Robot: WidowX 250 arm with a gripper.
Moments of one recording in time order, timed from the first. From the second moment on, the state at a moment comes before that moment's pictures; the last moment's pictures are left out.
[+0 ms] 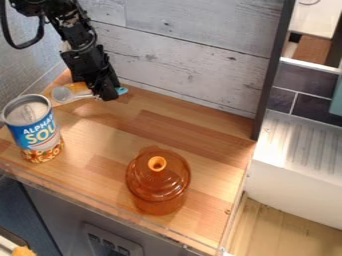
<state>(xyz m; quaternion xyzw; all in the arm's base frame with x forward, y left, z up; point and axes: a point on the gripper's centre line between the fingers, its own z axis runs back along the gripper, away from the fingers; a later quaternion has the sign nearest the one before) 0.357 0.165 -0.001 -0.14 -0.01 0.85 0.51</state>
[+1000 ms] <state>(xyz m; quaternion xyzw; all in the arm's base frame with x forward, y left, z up) 0.339 0.103 -0.019 -0.07 -0.04 0.82 0.57</state>
